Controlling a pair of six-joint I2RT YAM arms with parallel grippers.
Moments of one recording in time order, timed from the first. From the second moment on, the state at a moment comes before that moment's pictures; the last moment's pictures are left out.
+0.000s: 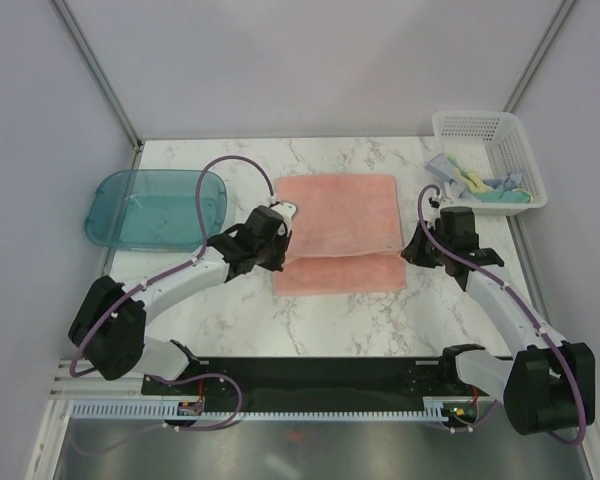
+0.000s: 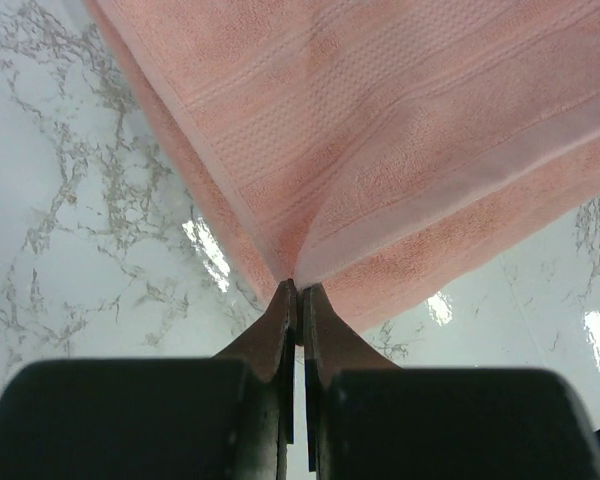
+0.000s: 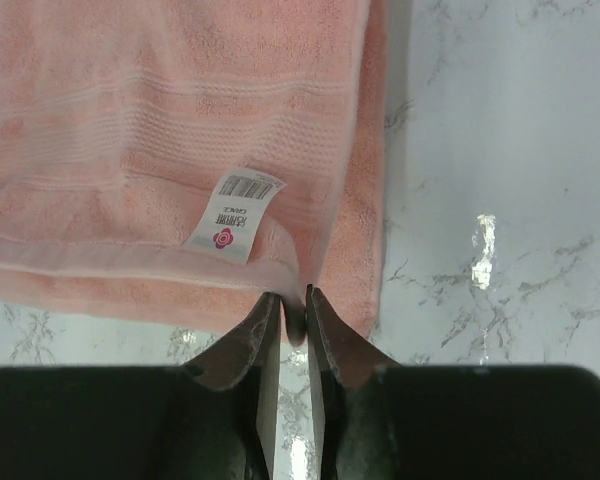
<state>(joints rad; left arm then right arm) -0.69 1.41 0.91 -0.33 -0.08 -0.22 0.11 1.11 0.69 -0.36 -0.20 0.33</state>
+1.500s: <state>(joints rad) -0.78 1.52 0.80 -0.32 -0.10 -0.34 0.14 1.14 0.58 -0.37 -0.05 0.85</state>
